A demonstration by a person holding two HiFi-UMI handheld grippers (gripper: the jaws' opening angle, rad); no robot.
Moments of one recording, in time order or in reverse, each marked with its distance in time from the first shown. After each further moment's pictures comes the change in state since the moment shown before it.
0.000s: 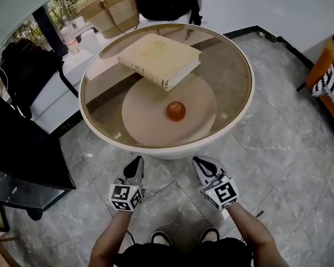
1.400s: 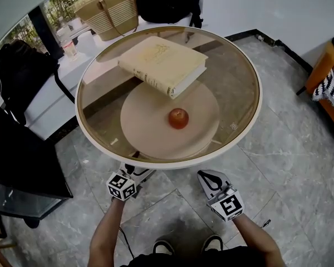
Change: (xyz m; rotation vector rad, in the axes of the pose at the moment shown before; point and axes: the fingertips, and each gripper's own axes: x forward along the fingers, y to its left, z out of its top) left arm 0.067 0.021 -0.069 -0.052 0.036 -0.374; right arm -0.005 0.007 -0.026 -0.048 0.077 0.025
